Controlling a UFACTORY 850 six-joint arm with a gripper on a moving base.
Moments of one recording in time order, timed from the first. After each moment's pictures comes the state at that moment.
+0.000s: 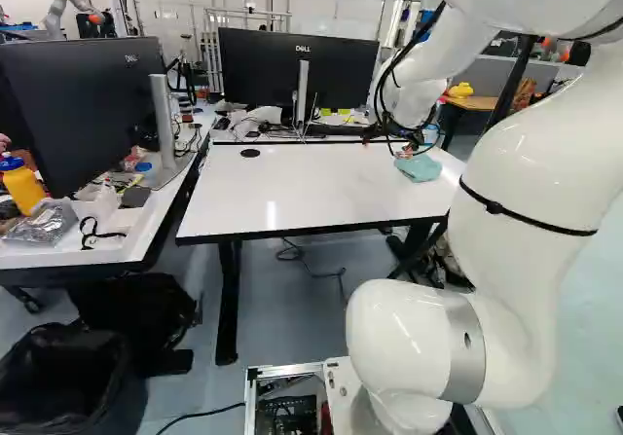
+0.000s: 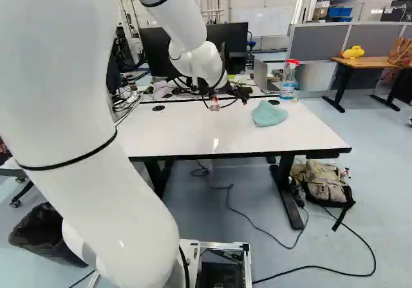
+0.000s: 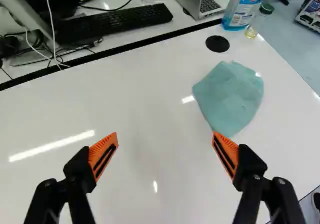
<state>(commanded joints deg) -17.3 -4.7 -51.6 0.0 -2.9 0.0</state>
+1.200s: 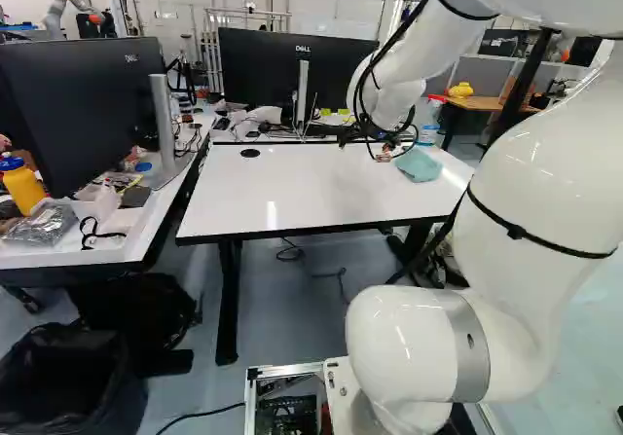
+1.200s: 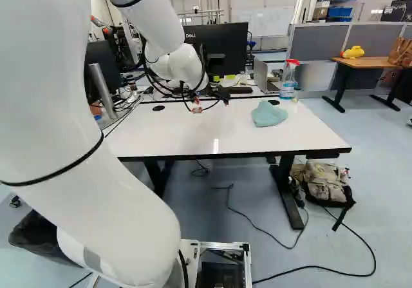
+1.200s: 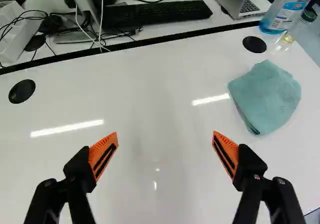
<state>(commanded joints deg) -10.0 -0.4 -46.8 0.0 -2.3 0.0</state>
